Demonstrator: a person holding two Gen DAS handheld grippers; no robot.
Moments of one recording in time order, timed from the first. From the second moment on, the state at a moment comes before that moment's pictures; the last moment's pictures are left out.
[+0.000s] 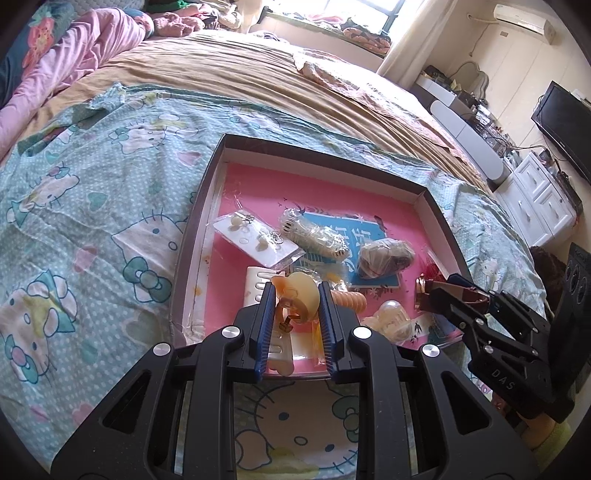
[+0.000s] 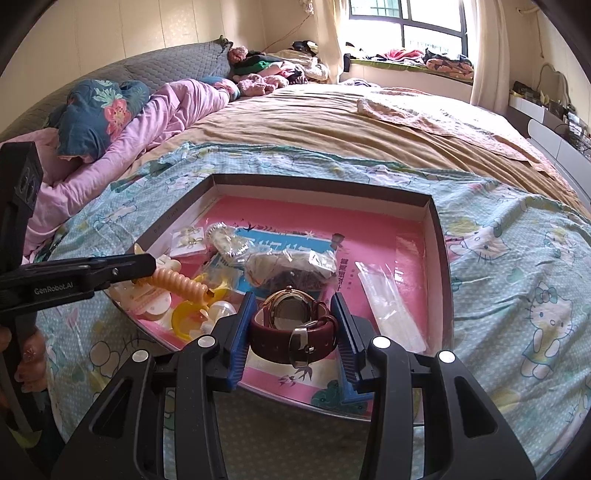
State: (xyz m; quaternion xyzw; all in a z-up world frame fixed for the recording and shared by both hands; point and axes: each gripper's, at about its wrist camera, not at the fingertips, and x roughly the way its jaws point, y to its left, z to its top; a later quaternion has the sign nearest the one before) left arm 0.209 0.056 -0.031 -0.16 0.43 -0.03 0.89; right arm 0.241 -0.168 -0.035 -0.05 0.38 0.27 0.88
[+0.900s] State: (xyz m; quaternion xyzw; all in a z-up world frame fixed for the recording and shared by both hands) left arm 0.209 0.054 -0.031 -0.16 0.43 -0.03 0.89; right arm 0.229 -0.191 -0.042 -0.02 0.39 0.24 0.89
